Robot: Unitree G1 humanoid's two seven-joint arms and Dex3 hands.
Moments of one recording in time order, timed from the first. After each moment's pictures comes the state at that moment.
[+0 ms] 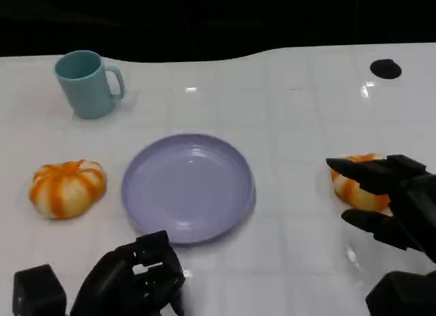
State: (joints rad) left arm 0.03 0.03 0.00 0.42 -0.30 -0.31 -0.67; right arm -0.08 -0.36 0.13 0.14 -0.69 -0.41 -0.23
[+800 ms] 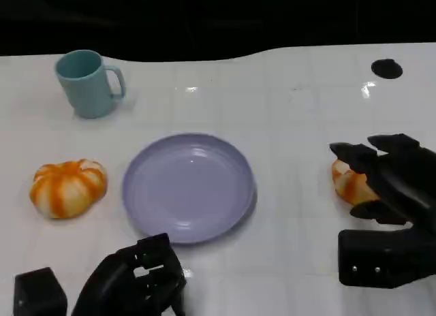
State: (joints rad) left arm 0.05 0.03 0.00 0.41 -0.30 -0.31 -0.67; right arm -0.28 -0.41 0.30 0.18 -0.93 -0.03 0.01
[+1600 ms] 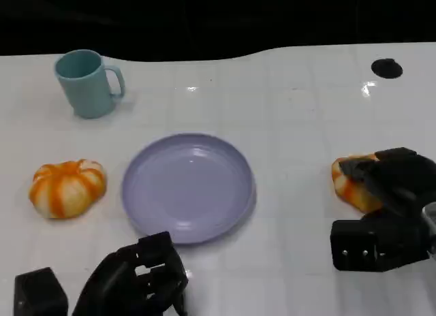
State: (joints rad) left arm 0.06 0.02 -0.01 0.37 -0.30 -0.30 -0.66; right arm -0.47 -0.39 0.44 0.55 -0.92 0.00 -0.01
